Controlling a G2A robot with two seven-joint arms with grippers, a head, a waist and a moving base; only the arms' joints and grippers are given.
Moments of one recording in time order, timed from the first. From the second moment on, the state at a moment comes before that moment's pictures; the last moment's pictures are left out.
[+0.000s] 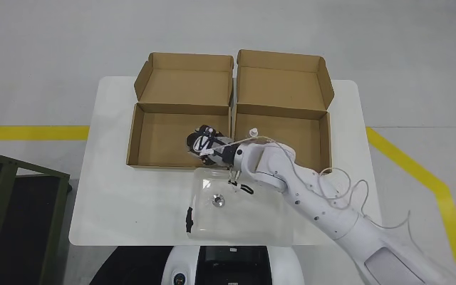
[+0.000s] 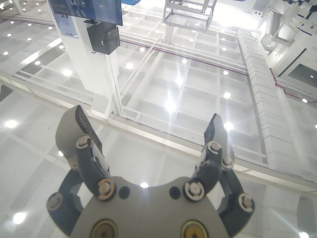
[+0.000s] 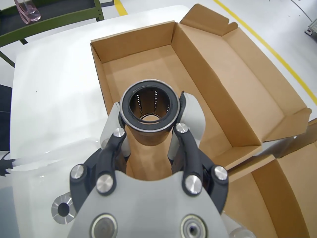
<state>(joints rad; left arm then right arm) -0.36 -0.33 -0.27 -1.17 3.07 0.39 0.07 -0.71 -1.31 0.62 -1.45 -1.10 -0.35 0.37</state>
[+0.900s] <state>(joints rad) -0.36 -0.33 -0.27 -1.17 3.07 0.39 0.07 -0.59 -1.46 0.53 -1.13 -1.07 -0.35 0.36</state>
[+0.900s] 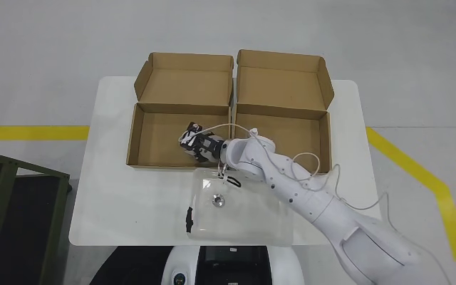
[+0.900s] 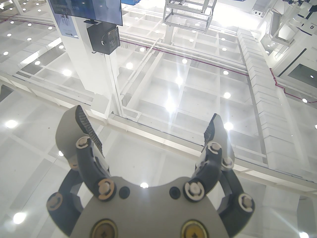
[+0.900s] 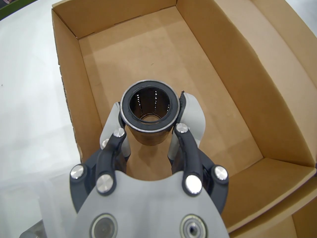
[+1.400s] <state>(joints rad) -0.36 -0.33 -0.27 -1.17 3.07 0.39 0.07 -0.64 -1.45 0.60 -1.20 -1.12 -0.39 0.35</state>
